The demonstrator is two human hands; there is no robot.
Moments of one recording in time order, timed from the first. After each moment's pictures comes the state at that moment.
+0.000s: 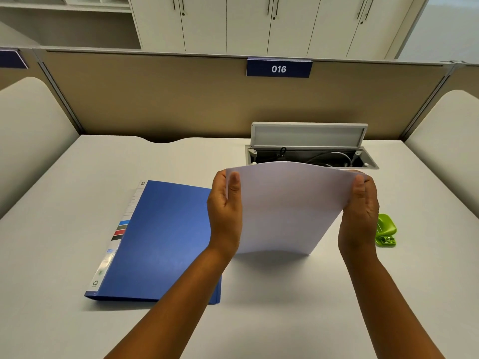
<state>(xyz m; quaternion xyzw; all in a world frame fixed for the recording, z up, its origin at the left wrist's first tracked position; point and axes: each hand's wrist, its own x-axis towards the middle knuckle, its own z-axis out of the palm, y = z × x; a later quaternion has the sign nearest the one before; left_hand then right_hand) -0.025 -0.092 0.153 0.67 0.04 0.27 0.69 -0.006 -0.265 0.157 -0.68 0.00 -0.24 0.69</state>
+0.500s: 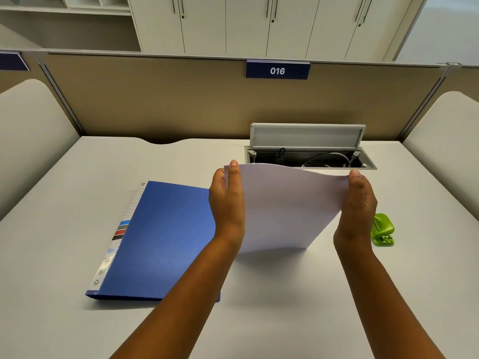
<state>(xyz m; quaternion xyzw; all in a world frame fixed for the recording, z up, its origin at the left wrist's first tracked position) -0.013 -0.099 0.166 0.64 0.17 0.23 0.71 -0.007 -0.257 0.166 -0.66 0.07 -0.26 0.70</state>
